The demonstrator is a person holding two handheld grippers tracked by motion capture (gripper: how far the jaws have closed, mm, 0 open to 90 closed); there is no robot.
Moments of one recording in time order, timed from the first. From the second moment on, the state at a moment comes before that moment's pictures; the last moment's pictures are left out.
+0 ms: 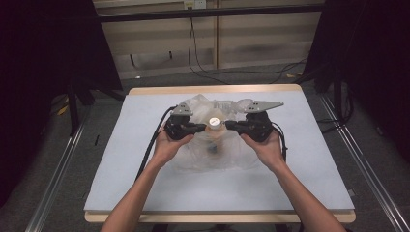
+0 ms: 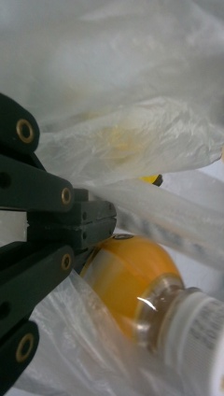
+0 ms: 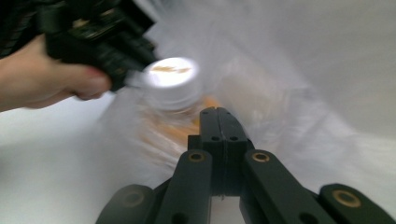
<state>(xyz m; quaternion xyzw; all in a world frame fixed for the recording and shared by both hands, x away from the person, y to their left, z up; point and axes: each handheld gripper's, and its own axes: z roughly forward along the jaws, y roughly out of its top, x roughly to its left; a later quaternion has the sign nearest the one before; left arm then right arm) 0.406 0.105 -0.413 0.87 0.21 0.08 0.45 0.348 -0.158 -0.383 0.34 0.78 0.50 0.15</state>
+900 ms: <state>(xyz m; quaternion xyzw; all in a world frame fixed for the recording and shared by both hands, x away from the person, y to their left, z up) 0.408 0.126 -0.474 0.92 0.21 0.07 0.33 0.376 -0.191 -0.483 0.42 0.83 0.36 0.09</state>
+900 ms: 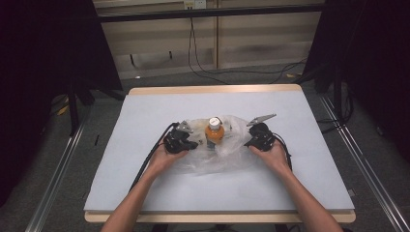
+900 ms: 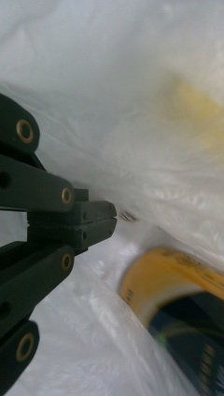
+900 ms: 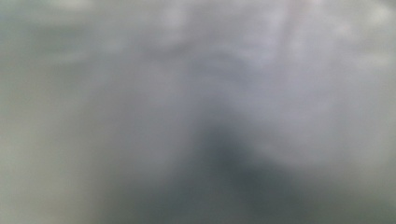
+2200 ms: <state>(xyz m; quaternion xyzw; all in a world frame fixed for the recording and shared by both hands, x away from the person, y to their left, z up) 0.362 0.211 -0.455 0.88 0.24 0.07 0.41 0.298 -0.239 -0.456 0.36 0.84 0.40 0.09</state>
